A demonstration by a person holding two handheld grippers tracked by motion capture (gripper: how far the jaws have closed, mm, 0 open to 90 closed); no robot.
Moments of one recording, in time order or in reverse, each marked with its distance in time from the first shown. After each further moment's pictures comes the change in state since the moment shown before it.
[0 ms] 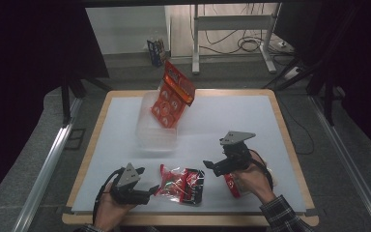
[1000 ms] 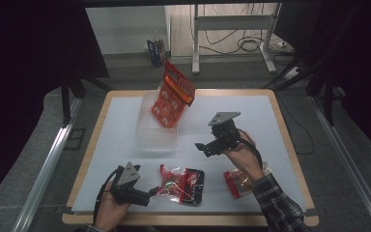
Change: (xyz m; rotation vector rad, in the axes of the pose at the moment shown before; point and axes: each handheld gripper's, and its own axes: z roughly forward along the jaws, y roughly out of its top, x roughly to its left) left arm 0.007 -0.006 0.008 0.009 0.029 -0.008; right arm -0.025 0.049 0.027 0.035 -0.019 -0.050
